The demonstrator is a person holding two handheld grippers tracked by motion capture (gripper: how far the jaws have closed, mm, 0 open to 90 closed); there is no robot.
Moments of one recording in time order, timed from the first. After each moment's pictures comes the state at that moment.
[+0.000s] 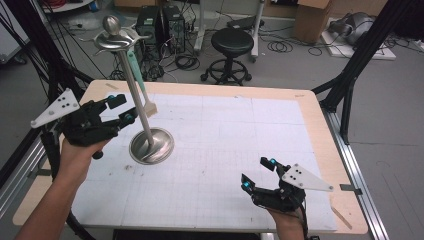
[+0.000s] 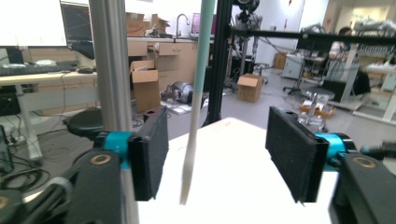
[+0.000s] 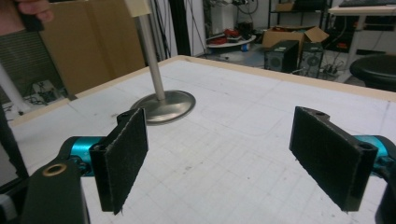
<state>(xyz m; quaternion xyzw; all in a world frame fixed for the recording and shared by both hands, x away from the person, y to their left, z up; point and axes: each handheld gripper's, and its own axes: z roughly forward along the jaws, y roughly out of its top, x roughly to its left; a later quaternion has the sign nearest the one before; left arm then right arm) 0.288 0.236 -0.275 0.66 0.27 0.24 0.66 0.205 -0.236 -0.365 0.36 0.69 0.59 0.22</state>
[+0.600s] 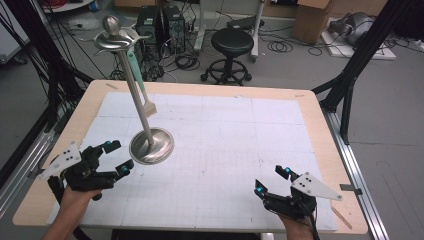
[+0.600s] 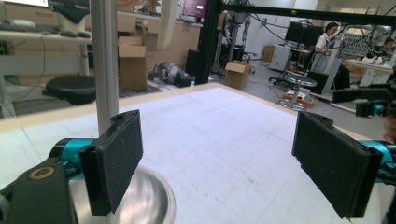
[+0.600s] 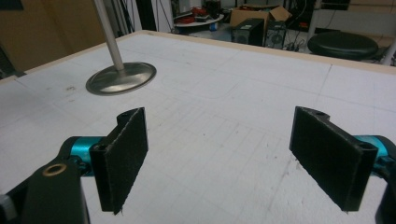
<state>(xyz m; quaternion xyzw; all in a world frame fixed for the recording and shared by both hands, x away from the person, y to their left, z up) 0.241 0.258 -0.385 0.66 0.30 0.19 0.66 0.194 -0.264 -0.386 0.40 0.70 0.53 0.25</state>
